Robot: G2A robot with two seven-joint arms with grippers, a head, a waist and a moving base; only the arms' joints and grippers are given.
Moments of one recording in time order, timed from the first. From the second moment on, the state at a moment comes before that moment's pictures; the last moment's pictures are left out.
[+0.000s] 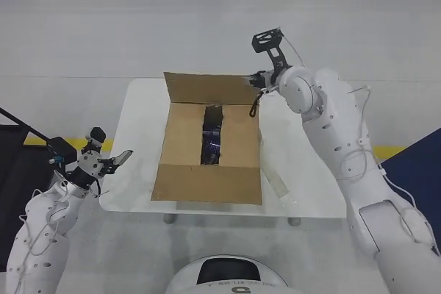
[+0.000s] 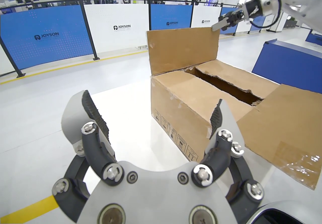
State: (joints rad) left arm 1.66 -1.08 -1.75 -1.53 1.18 -0.80 0.35; right arm -0.61 -1.33 1.00 -1.20 -1.00 0.02 0.98
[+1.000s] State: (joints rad) left arm 1.66 -1.08 -1.75 -1.53 1.18 -0.80 0.35; right arm -0.48 -1.42 0.91 -0.89 -0.93 0.17 0.84
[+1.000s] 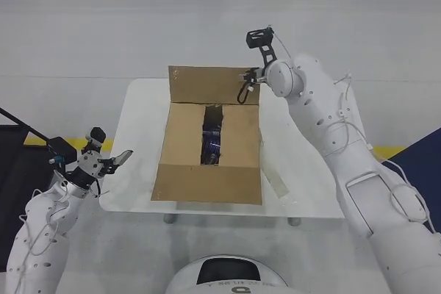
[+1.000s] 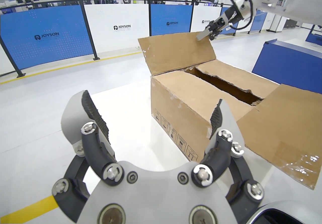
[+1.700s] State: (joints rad) left arm 1.67 -1.08 -1.75 -1.63 1.24 -0.71 0.34; right arm -0.72 -1.33 1.15 -0.95 -0.80 -0.32 0.54
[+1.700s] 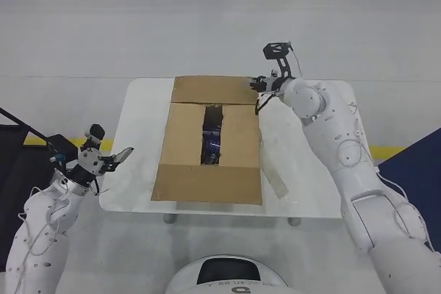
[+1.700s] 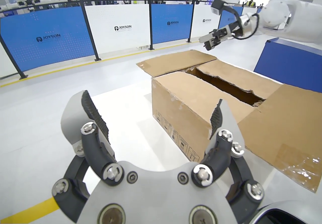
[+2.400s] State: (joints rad) left arm 1.45 -1.13 -1.26 -1.91 1.85 -0.35 -0.25; right arm -1.26 -1.22 1.43 -1.48 -0.91 -0.40 0.64
